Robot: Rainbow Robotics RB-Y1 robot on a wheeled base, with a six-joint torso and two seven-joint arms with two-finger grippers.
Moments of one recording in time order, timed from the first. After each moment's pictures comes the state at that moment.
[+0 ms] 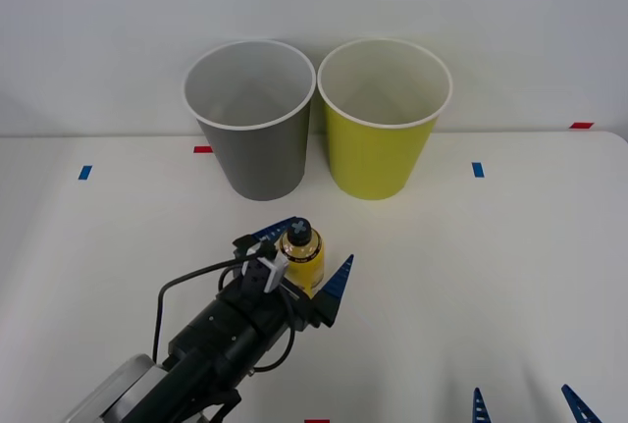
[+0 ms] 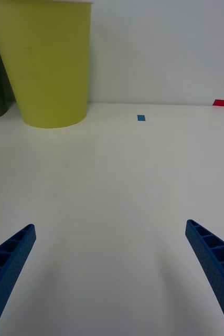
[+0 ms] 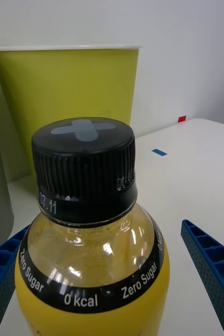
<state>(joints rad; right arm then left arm) 1.03 -0.27 0.29 -1.95 -0.13 -0.58 1.65 0.11 0.41 -0.61 -1.85 -0.11 -0.05 -1.29</state>
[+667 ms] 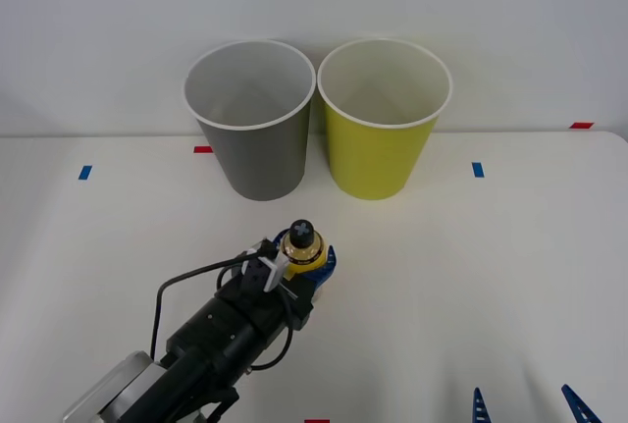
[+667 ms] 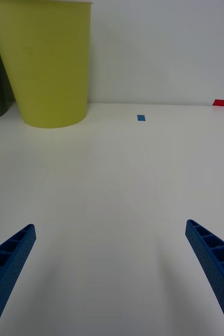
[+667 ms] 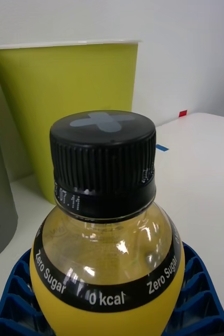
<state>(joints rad) 1.03 -0.27 0.29 -1.95 -0.13 -0.58 1.65 0.10 0.43 -0.61 -1.86 -0.12 -0.02 -1.29</state>
